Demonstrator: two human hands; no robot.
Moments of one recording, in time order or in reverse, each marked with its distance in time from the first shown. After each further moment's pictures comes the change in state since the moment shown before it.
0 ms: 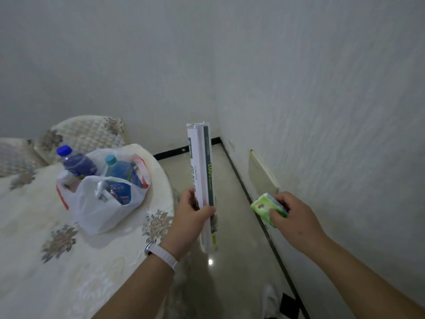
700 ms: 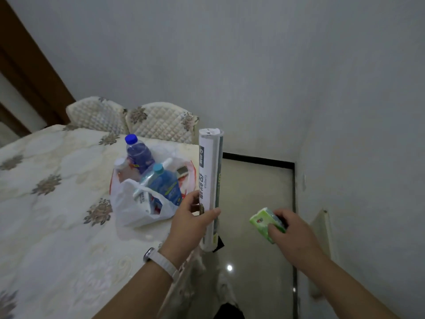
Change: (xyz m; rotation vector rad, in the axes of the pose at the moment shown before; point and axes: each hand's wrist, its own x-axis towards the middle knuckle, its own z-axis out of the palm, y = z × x) left_hand 0.136 0.024 -0.041 -0.046 0.624 -0.035; right_hand 0.241 -0.072 0.059 -0.022 -0.449 -0.286
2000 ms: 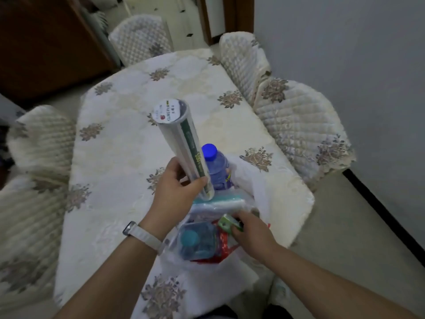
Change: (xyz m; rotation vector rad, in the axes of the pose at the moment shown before) left_hand 0.256 0.020 -0.117 0.069 0.960 -0.254; right_hand 0.376 -0.103 0.269 -0.271 -1.052 -0.674
